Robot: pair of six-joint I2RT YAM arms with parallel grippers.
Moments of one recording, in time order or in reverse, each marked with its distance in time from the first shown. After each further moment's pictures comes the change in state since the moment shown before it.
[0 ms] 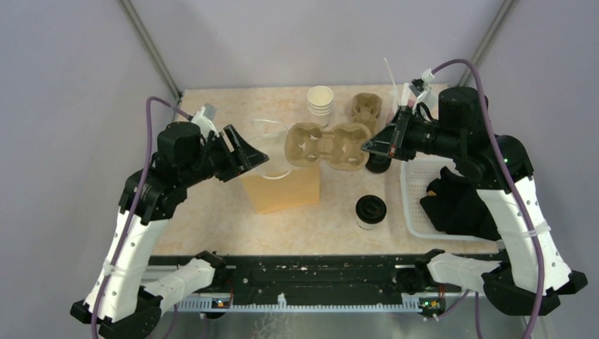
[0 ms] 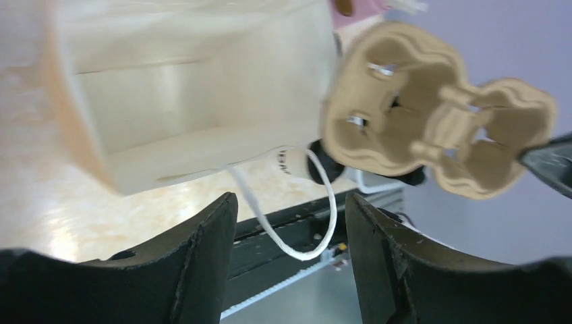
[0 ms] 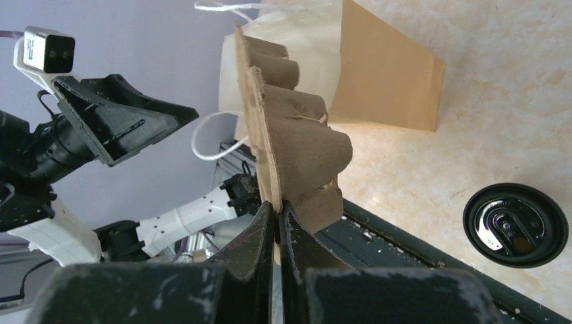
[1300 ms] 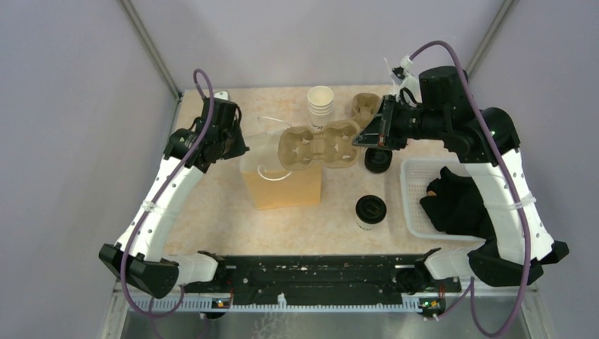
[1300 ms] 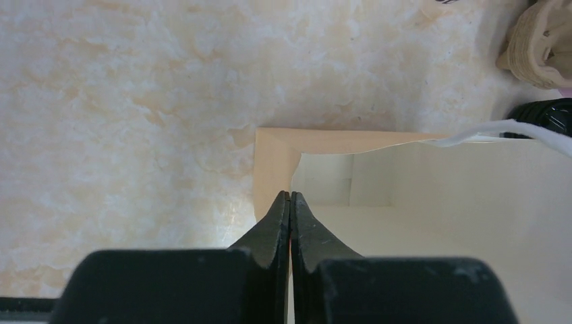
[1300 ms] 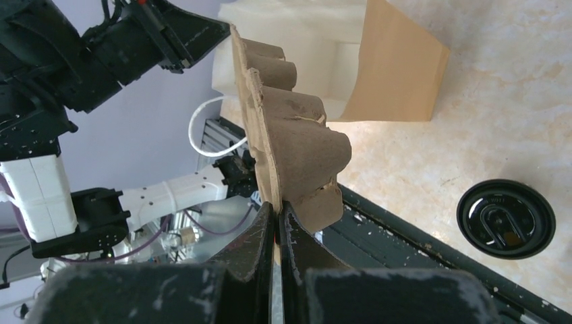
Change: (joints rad) left arm 0.056 0.314 0.057 -0.091 -0.478 0.278; right arm 0.052 0.201 0.263 -0.175 0.002 -0.074
